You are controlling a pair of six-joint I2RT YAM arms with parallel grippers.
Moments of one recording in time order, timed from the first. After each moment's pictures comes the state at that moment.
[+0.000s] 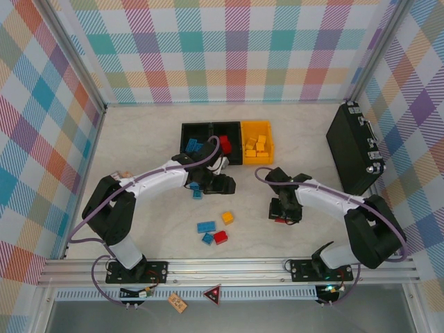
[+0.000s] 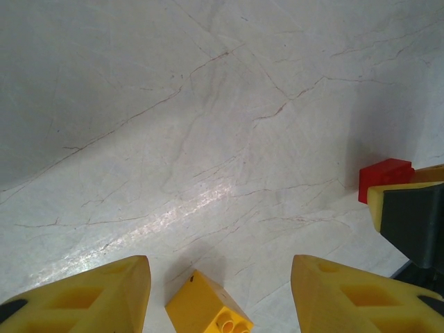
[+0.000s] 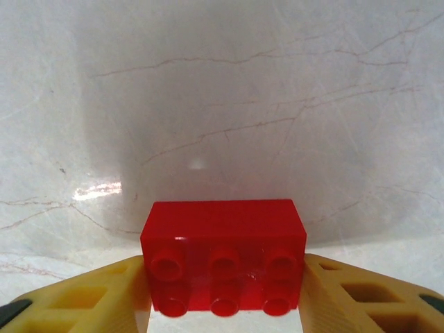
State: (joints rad) left arm -0.70 1.68 1.17 -0.60 0.34 -0.56; right arm 0.59 1.42 0.74 -0.86 0.02 0.73
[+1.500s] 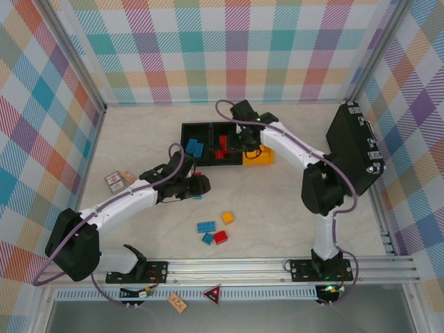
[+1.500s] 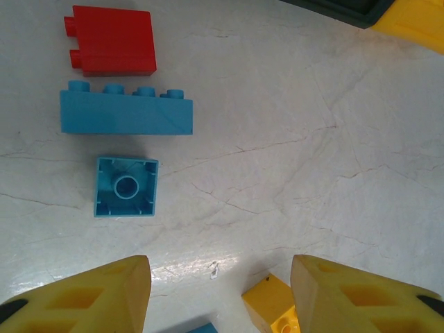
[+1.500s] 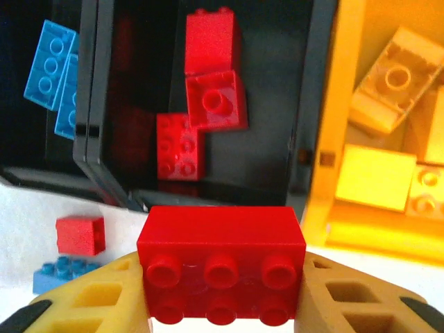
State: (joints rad) left arm -0.60 1.32 0.87 -0.53 0.11 -0.79; right arm 0.58 2.03 1.82 -0.88 -0.04 0.45
